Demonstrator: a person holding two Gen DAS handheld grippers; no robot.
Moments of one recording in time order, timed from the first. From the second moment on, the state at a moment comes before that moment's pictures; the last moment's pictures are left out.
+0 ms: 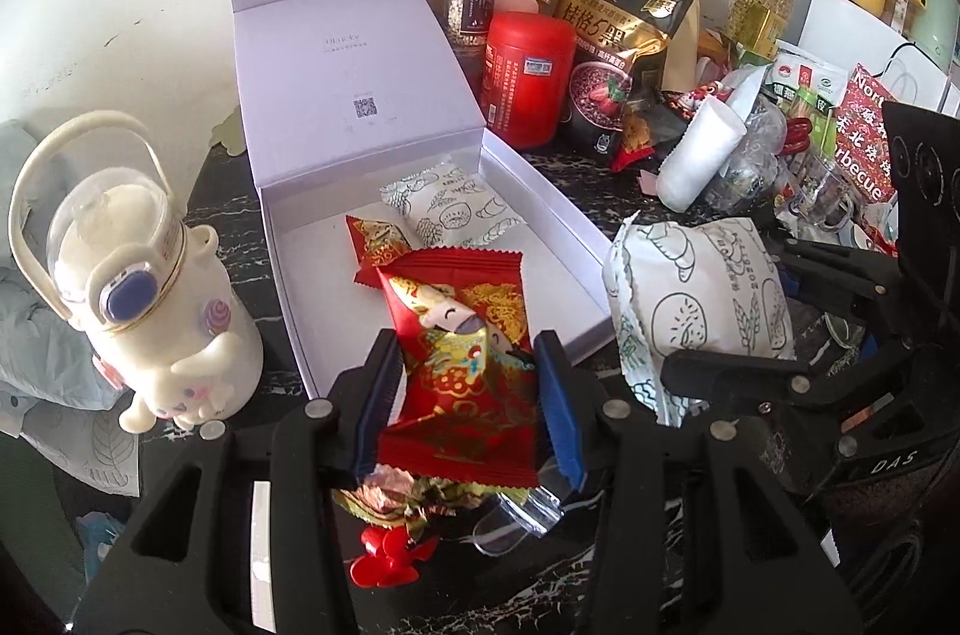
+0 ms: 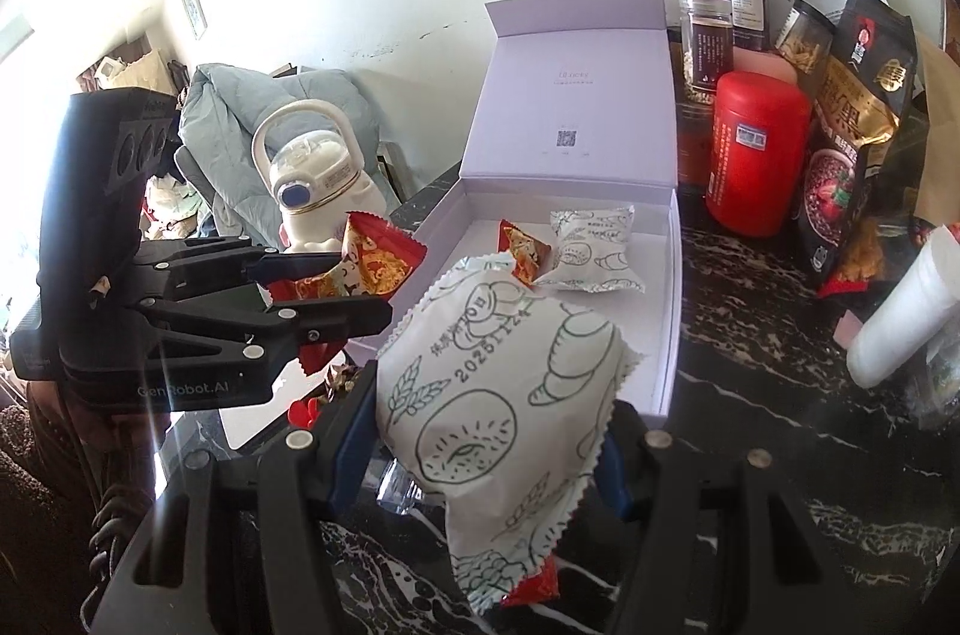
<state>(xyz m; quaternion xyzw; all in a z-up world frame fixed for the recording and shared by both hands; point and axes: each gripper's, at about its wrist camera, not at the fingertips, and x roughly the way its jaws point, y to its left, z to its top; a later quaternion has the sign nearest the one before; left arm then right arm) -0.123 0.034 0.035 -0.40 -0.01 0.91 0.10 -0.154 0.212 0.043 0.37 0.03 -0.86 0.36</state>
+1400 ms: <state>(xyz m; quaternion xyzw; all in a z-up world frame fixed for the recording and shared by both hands) -0.270 0.025 0.001 -0.42 -0.04 0.90 0.05 -0.304 0.184 0.064 0.33 0.03 -0.87 0.37</state>
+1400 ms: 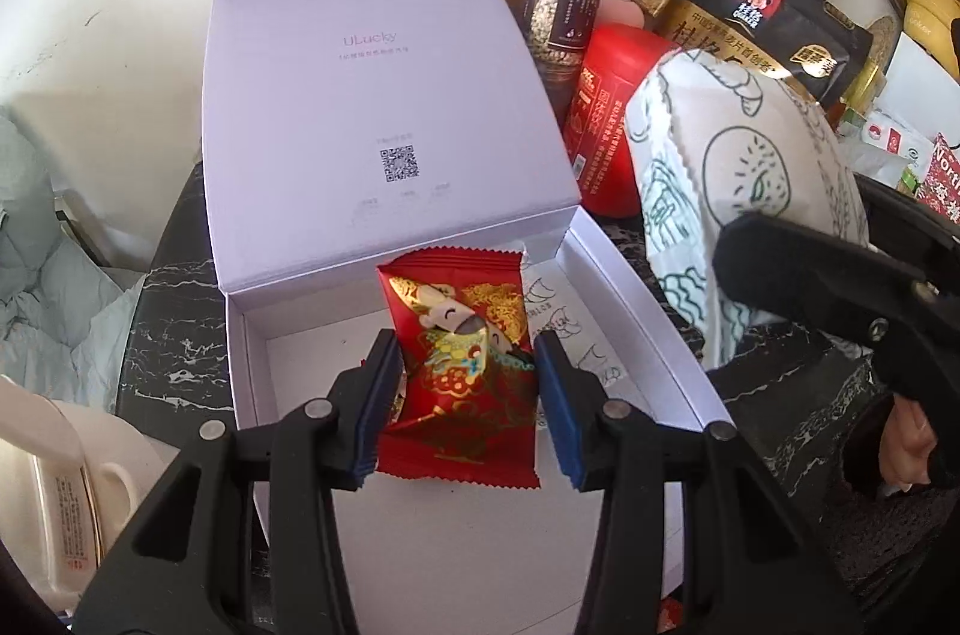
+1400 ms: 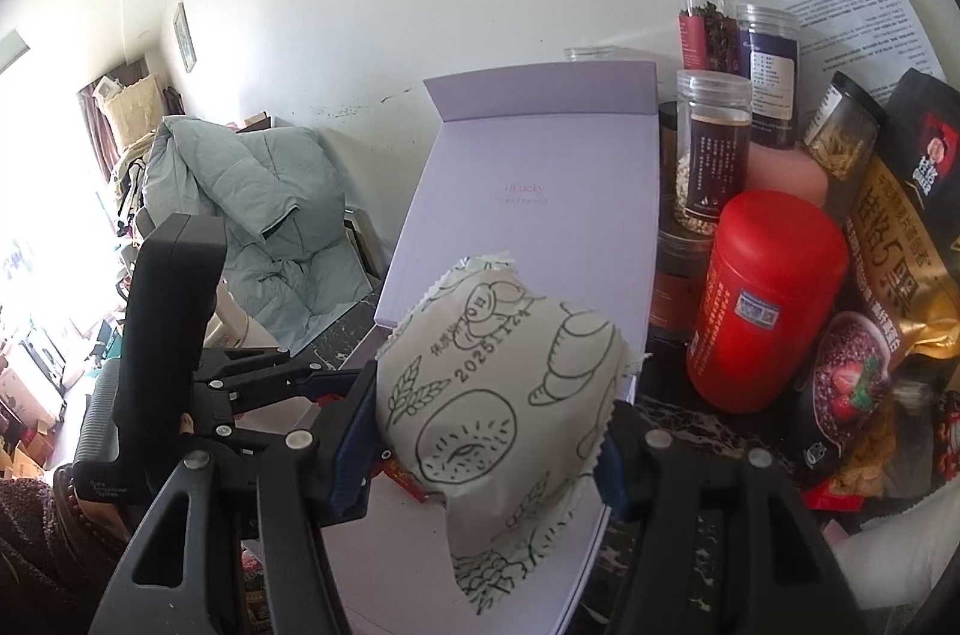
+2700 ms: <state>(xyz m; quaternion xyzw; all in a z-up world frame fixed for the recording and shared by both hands) -0.295 0.013 -0.053 -0.49 -0.03 0.87 0.00 -0.358 0.165 -0.015 0.42 -0.02 -0.82 0.38</state>
